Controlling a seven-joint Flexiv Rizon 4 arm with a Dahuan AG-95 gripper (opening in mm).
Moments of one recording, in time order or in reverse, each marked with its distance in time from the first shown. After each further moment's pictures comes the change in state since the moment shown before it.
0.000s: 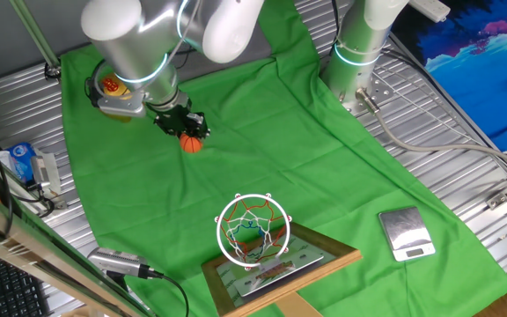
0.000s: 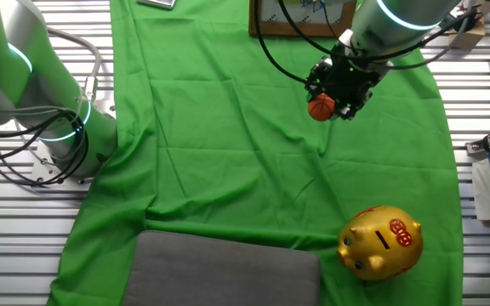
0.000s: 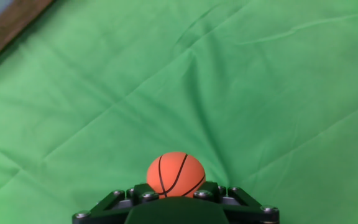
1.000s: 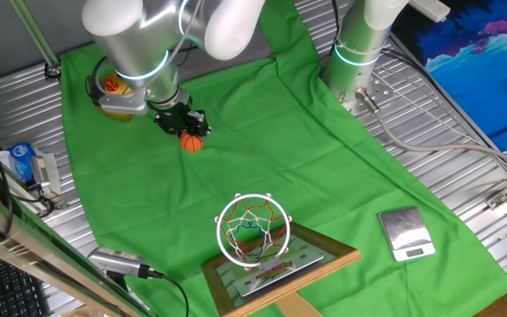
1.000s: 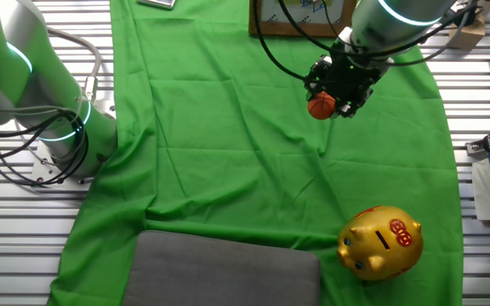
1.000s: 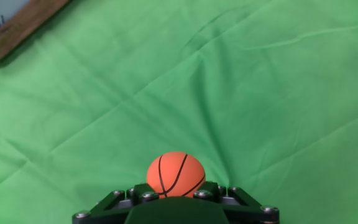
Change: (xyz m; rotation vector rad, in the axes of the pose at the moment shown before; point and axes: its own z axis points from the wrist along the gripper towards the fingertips) arm 0.000 0.002 -0.006 0.002 0.006 -0.026
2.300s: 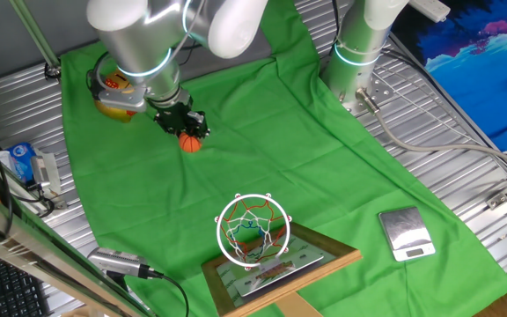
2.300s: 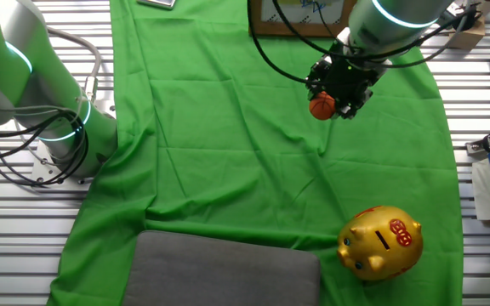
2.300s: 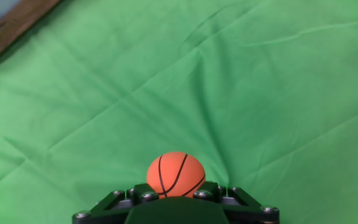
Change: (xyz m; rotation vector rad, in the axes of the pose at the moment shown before) arm 0.000 0.000 -0.001 0.022 -0.030 0.065
